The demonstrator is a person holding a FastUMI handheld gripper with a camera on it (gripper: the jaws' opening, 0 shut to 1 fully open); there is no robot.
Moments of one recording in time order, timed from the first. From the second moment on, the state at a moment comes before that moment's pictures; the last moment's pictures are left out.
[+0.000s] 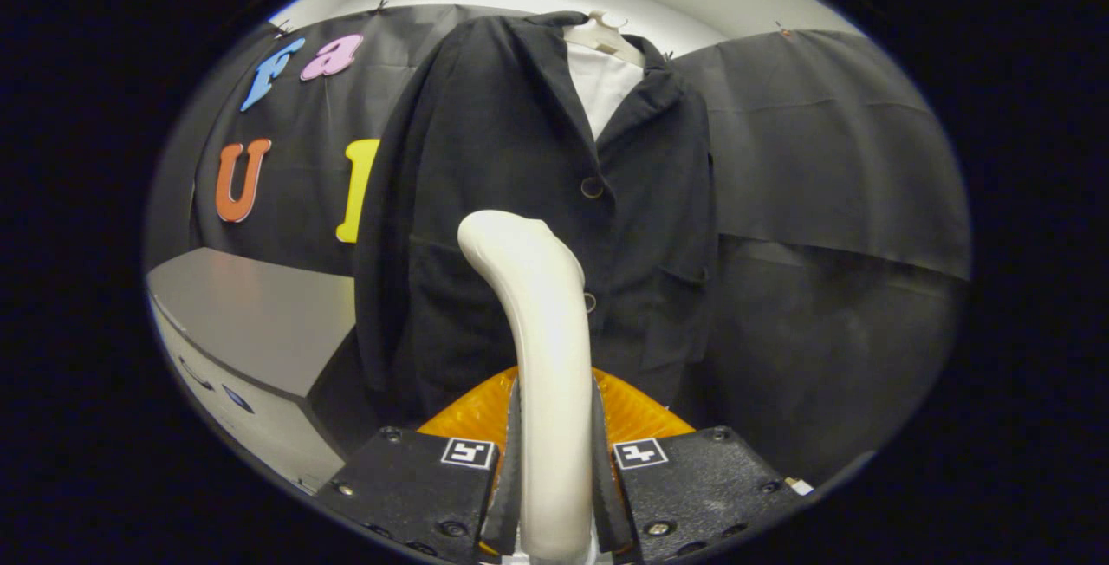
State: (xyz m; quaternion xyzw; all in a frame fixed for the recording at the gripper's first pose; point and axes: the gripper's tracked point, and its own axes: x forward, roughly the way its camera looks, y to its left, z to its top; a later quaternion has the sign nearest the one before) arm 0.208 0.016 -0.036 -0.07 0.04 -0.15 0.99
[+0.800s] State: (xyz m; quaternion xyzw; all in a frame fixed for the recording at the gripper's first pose) arm 0.209 0.008 -0.158 -0.08 0.15 -0.17 0.97
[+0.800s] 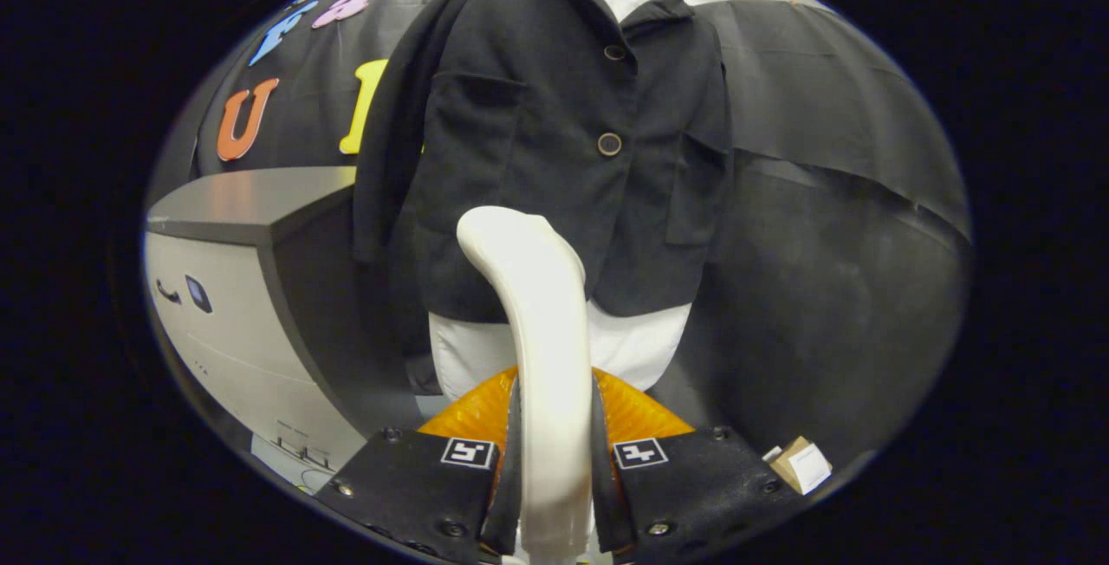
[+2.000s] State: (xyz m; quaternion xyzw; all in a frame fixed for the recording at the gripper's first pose) arm 0.099 -0.068 0.080 0.01 -0.03 -0.25 0.97
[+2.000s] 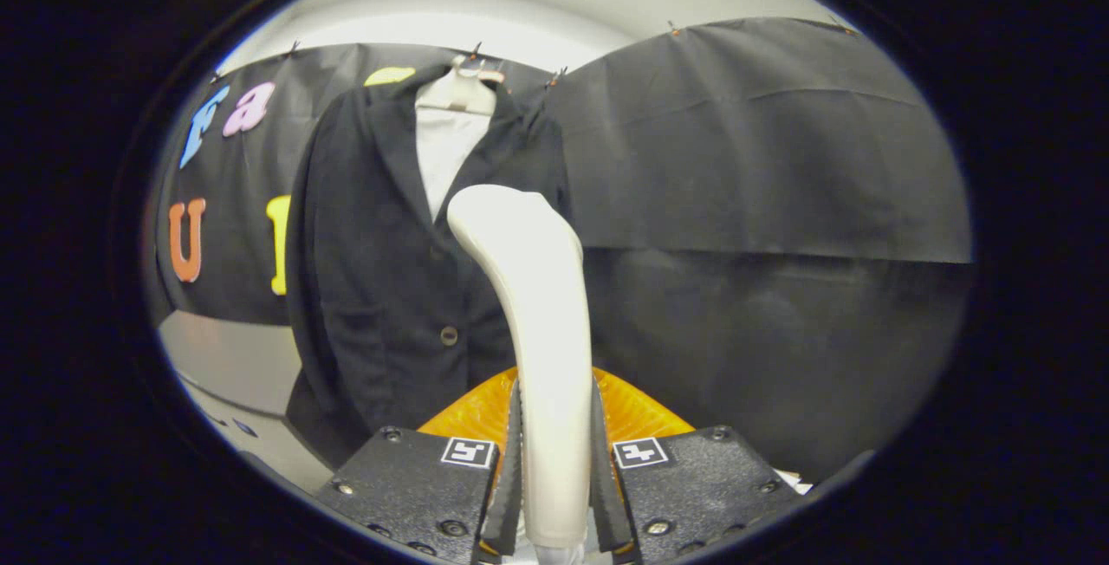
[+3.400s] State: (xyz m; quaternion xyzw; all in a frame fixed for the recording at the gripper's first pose) arm 0.247 -0.161 0.315 -0.01 -0.19 -0.14 0.97
